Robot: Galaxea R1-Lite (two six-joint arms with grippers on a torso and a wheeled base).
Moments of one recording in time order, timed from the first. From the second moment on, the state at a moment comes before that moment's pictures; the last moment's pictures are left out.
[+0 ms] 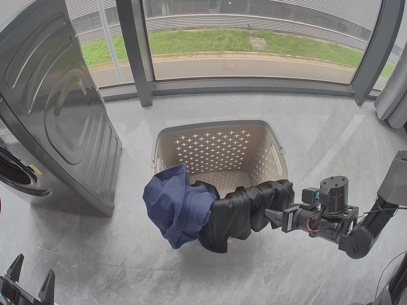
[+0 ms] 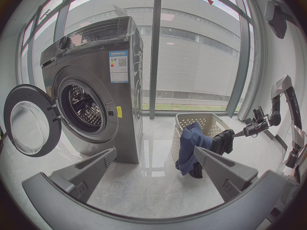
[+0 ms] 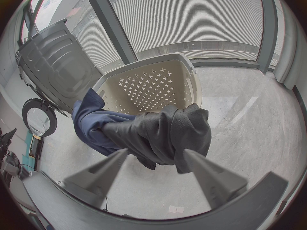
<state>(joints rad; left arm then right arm) -0.01 0.02 -0.02 0.00 0.00 -0.05 0.46 1.97 -0.44 -1.09 -0.05 0.20</state>
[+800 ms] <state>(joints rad) -0.01 0.02 -0.02 0.00 0.00 -0.05 0.40 2.15 -0.61 -1.12 -0.05 0.20</state>
